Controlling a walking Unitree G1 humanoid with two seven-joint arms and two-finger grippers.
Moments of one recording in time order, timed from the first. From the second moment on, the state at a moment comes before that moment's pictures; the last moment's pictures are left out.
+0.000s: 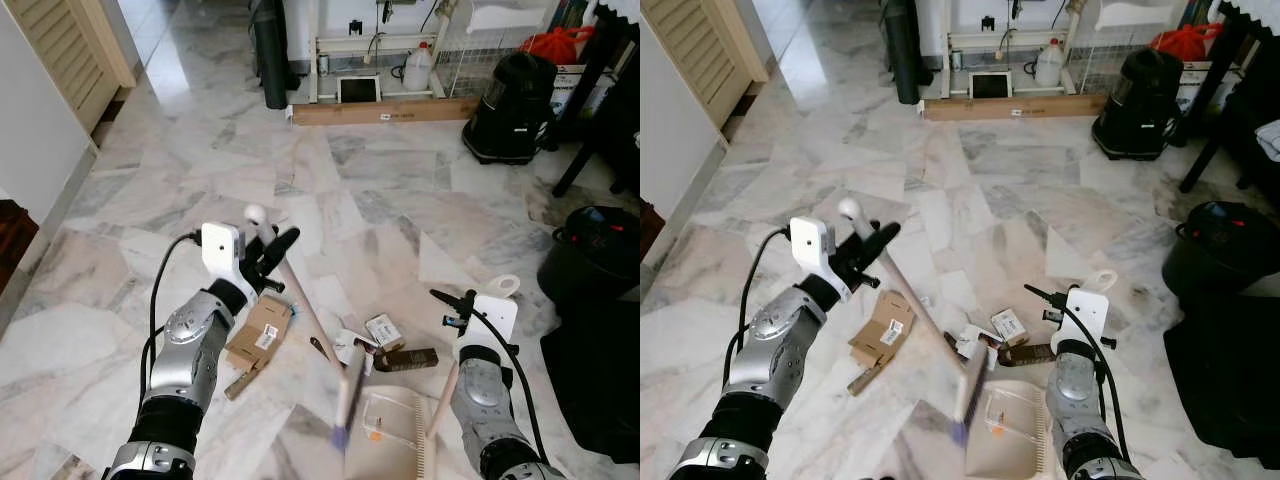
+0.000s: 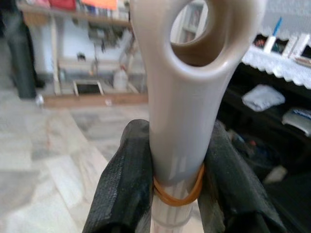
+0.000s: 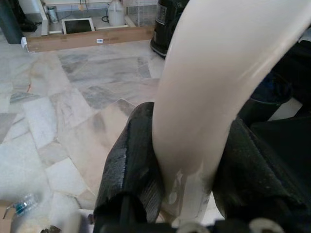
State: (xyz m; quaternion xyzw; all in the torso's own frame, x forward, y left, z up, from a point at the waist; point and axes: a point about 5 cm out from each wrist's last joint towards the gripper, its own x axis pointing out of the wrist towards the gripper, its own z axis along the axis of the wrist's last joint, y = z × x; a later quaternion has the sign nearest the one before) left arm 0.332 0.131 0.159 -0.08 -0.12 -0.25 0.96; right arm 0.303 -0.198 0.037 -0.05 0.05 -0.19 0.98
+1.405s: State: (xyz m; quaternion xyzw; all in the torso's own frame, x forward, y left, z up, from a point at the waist) left arm 0.311 0.144 0.131 0.04 -0.14 -0.10 0.98; right arm 0.319 -0.176 0.084 0.01 -0.06 -0.12 0.99
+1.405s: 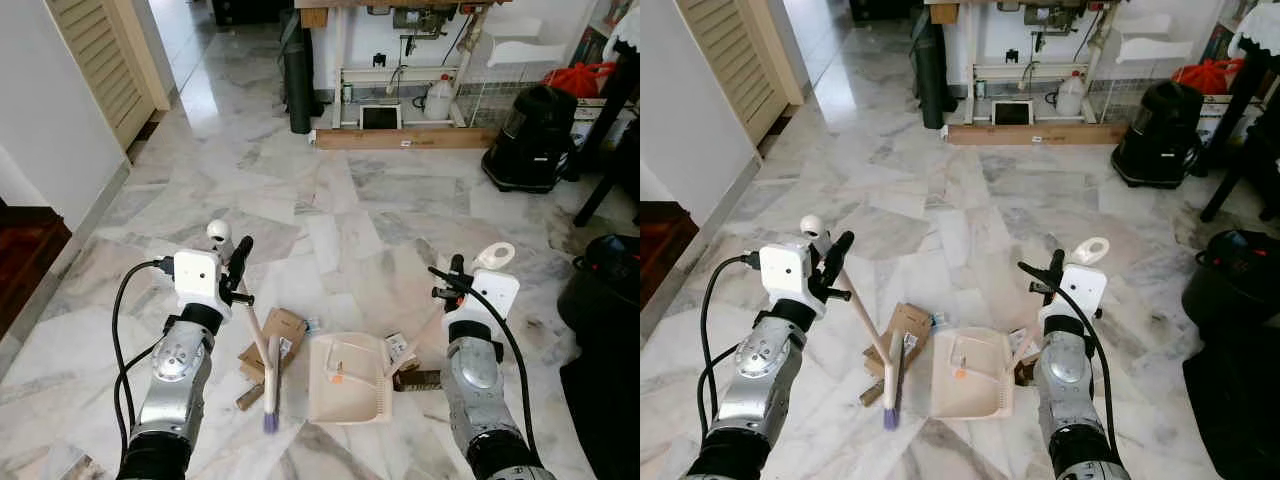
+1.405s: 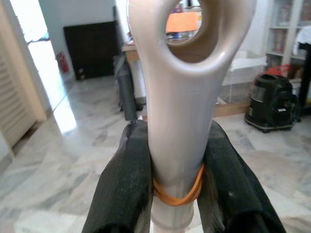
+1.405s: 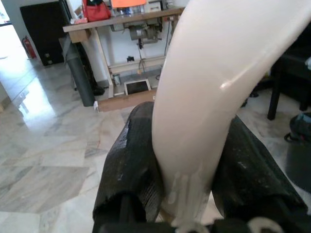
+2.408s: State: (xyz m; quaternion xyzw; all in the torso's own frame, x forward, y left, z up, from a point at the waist) left arm 0.294 0.163 0.107 0.07 -0.12 -0.05 0.99; right arm 0.304 -0.184 0.079 -0.01 -0.05 -0.11 0.99
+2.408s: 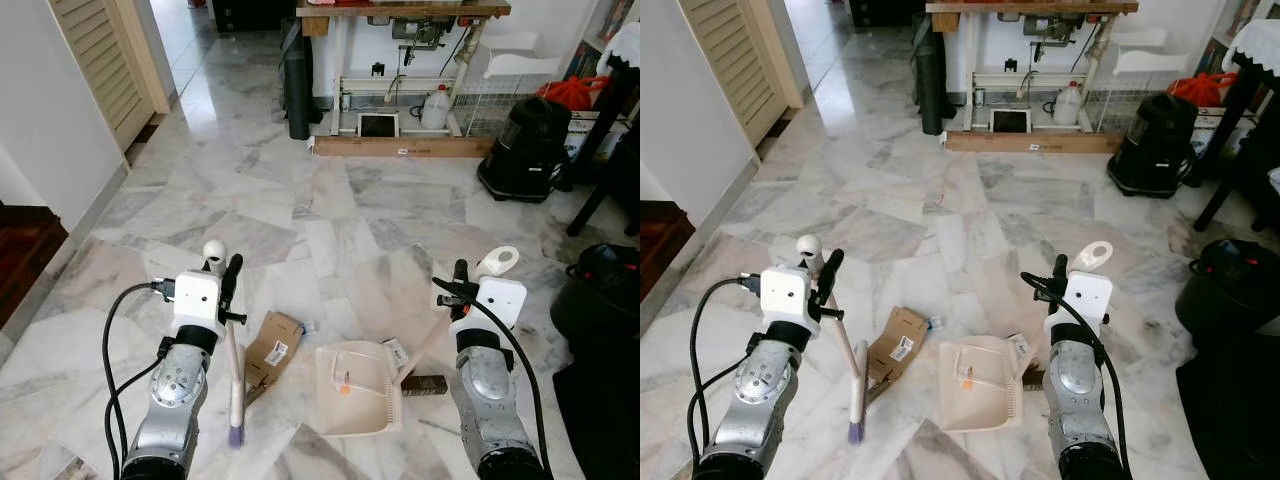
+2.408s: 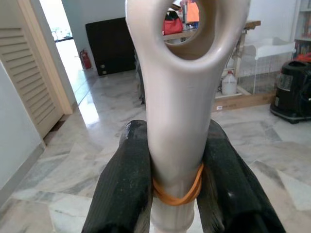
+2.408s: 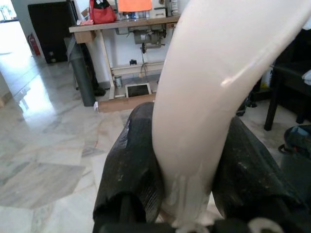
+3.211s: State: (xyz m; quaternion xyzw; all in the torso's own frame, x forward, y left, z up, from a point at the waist) left arm 0.295 0.164 0.101 0.08 -0.11 -0.05 0.99; right arm 0.300 -0.175 0.074 0.00 -0.04 -0.09 0.99
